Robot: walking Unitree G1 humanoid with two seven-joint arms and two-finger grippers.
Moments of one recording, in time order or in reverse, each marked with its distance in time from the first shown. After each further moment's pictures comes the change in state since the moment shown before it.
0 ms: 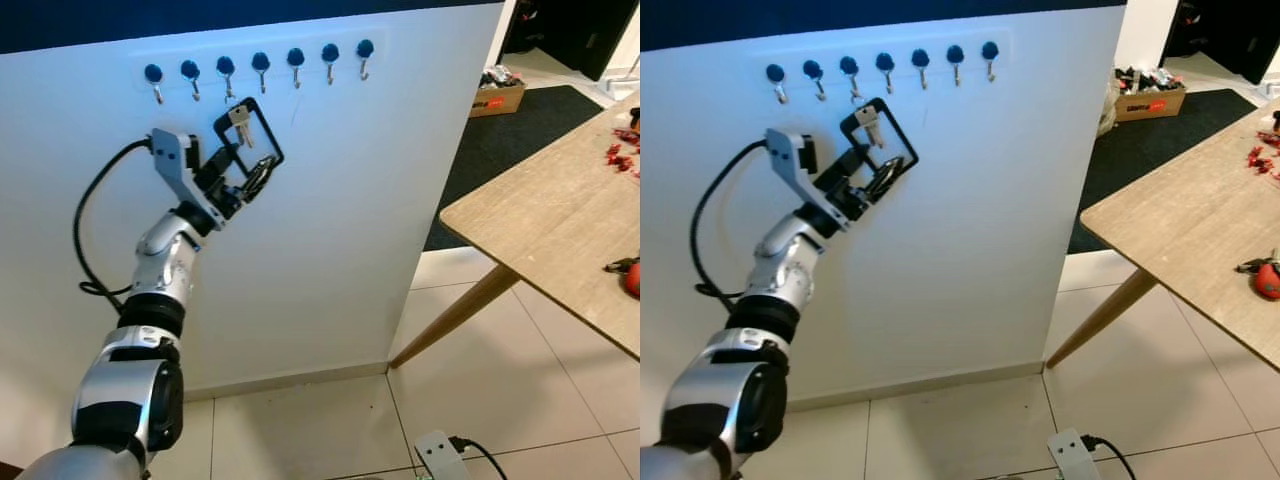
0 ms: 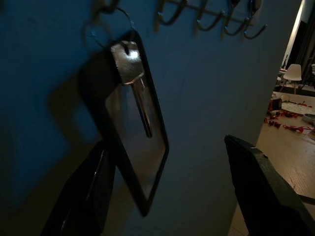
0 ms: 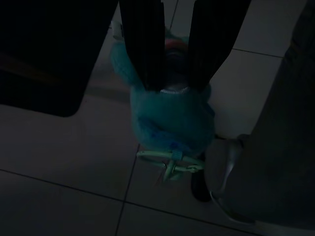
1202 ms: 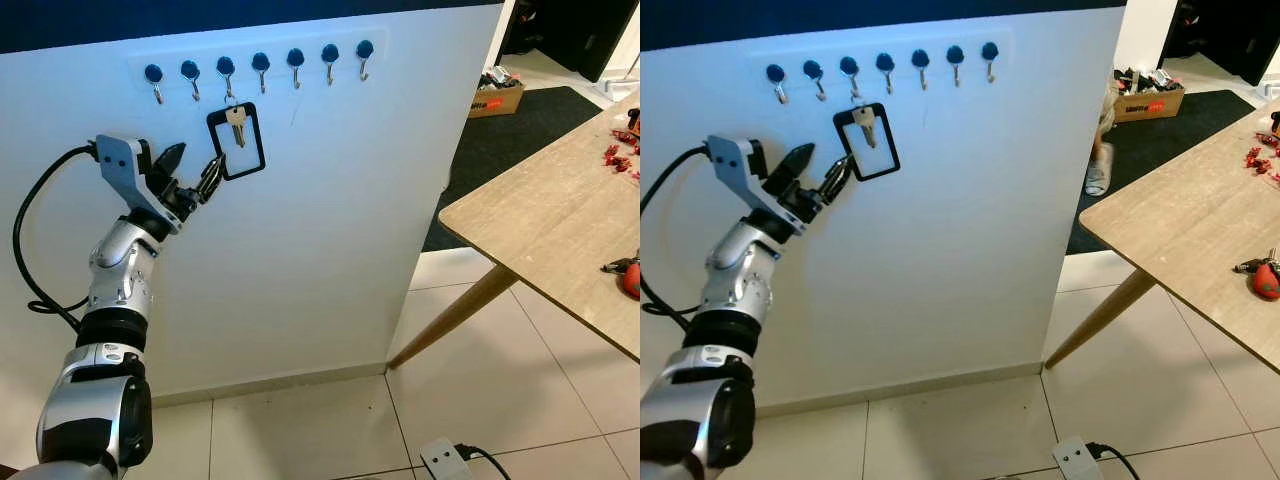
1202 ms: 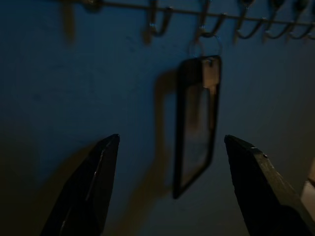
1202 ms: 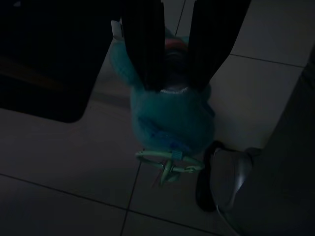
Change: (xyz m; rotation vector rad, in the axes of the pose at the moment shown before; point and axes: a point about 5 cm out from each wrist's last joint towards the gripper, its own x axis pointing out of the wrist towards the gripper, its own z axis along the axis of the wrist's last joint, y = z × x) left arm -0.040 0.033 0.014 0.110 -0.015 0.162; right arm -0.001 -0.002 -0.010 -0.019 0.020 -0.004
